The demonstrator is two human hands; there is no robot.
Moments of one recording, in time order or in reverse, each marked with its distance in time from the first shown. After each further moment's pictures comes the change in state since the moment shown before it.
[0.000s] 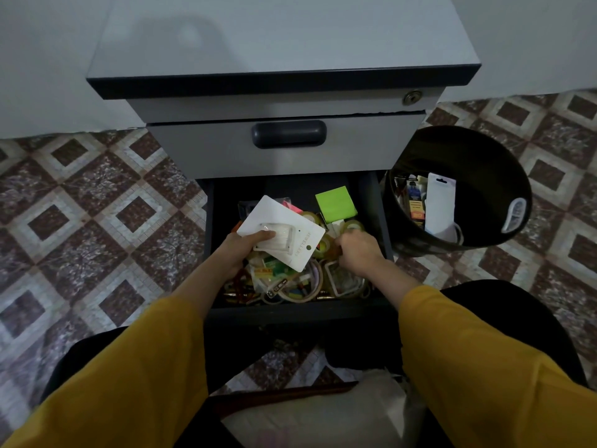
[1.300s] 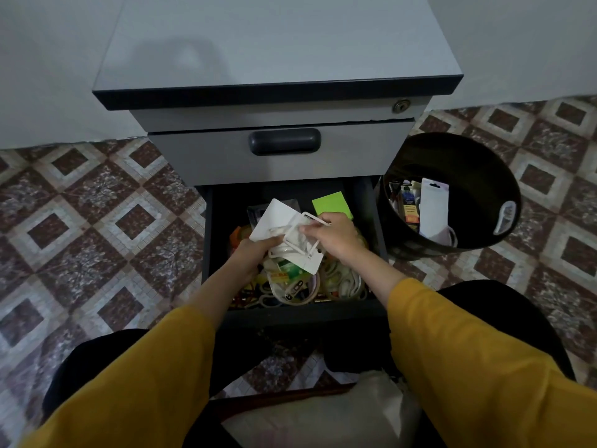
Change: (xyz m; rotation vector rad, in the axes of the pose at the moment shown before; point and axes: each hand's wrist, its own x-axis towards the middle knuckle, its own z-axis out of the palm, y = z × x) left_hand -0.014 0.000 0.027 -0.038 -0.025 -0.016; right_hand 0.006 -0.033 -0.027 1.126 0.188 0.195
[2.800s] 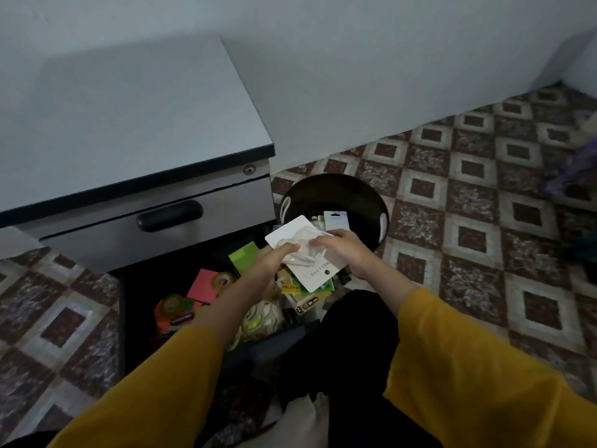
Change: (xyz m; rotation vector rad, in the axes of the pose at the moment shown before) left_hand -0.069 0.033 0.202 0.256 -0.300 0.219; right_hand -0.055 0.043 -0.188 0.424 0.137 0.185
